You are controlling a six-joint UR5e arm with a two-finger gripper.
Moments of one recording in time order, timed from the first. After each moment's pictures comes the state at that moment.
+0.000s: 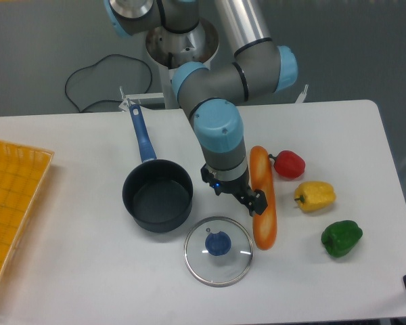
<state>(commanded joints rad) 2.49 -1.93 -1.62 -1.06 1.67 1.18</state>
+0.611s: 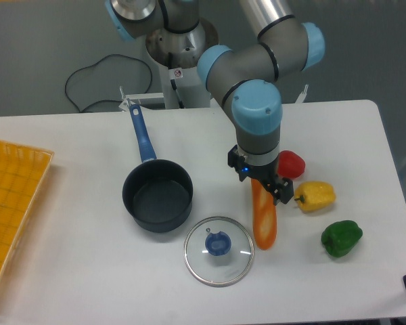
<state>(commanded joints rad) 2.55 -1.91 -1.58 -1.13 1.65 1.23</state>
